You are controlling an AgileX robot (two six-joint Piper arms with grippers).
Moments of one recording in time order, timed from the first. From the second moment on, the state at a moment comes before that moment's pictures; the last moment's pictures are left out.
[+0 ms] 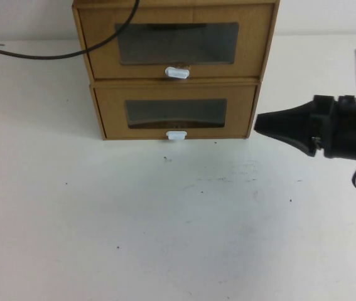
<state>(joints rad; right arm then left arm) 0.14 1.46 -0.82 1.69 0.97 -1.02 -0.10 2.16 -2.19 -1.30 1.02 0.92</state>
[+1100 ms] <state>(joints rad) 0.40 1.94 -1.36 1.70 0.68 -0.87 -0.10 2.16 -2.19 -1.30 1.02 0.96</state>
